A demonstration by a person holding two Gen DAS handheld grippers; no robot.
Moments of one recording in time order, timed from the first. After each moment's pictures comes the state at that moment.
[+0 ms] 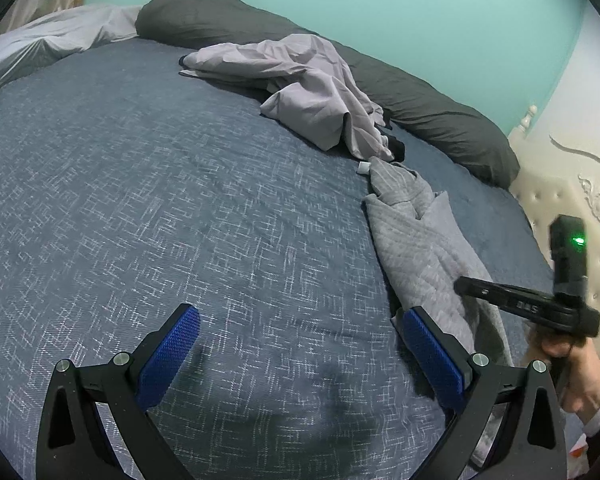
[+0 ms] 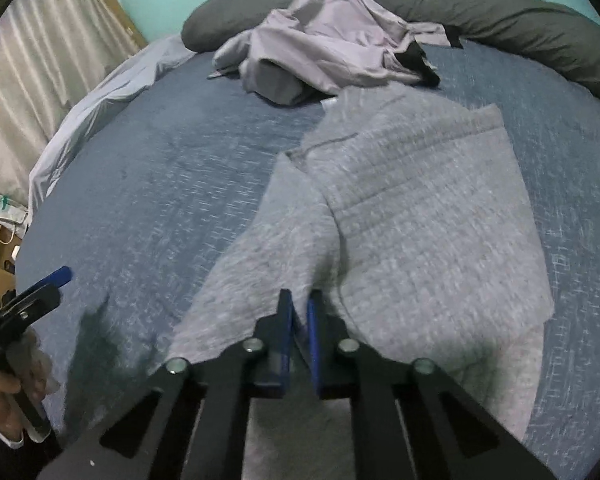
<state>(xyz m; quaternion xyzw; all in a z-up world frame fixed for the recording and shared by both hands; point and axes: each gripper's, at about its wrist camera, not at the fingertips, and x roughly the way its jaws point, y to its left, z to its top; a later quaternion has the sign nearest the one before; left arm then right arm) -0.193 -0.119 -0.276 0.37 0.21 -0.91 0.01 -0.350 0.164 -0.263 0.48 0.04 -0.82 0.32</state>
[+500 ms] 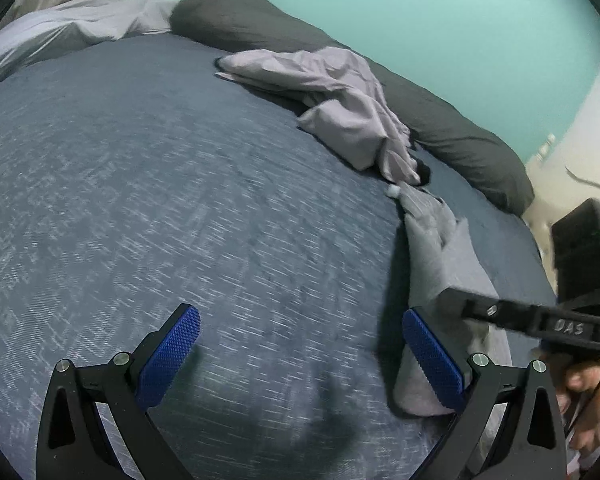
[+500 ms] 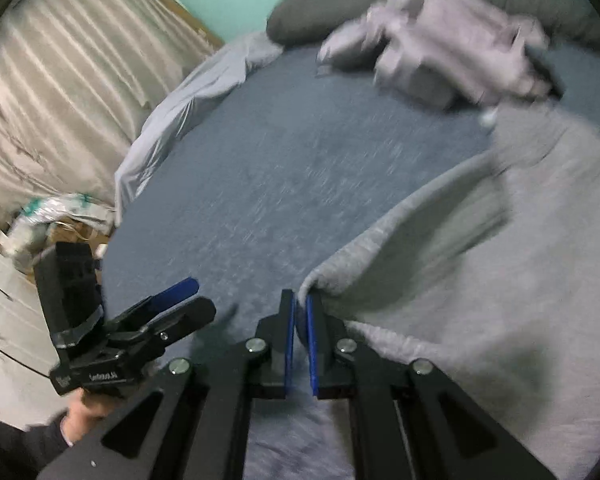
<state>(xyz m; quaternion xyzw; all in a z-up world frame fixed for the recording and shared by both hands) -0.183 -0.158 -0.277 0.36 0.25 -0.90 0.05 -0.328 0.060 -0.250 0.51 -0.05 -0.73 0.45</state>
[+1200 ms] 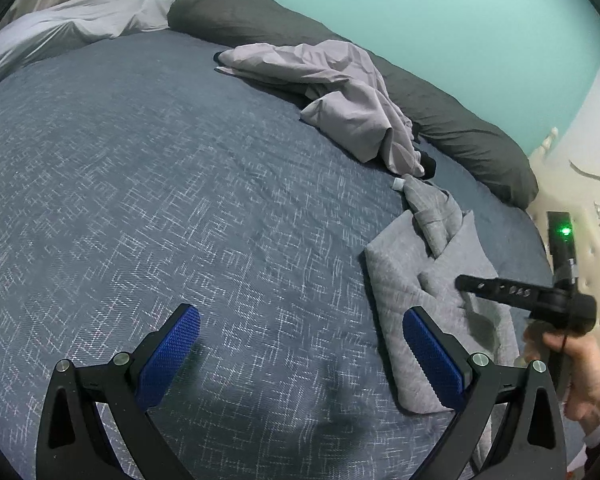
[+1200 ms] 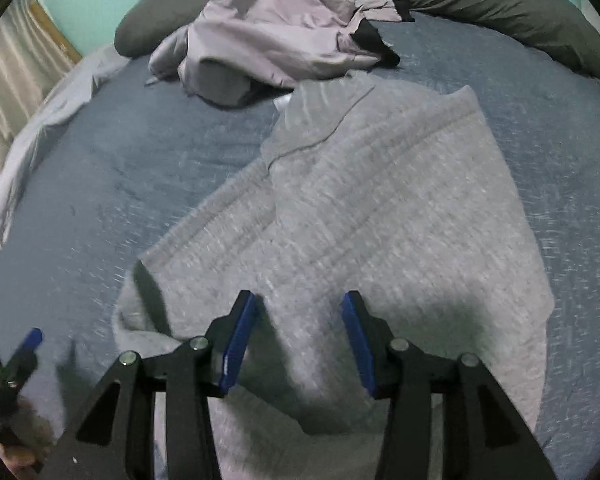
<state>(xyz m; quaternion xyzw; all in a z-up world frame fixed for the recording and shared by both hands) -0.189 -0.153 -0.284 0.37 0.24 -0.90 0.05 -0.377 0.118 -0.279 0.52 0.04 -0.83 0.21</state>
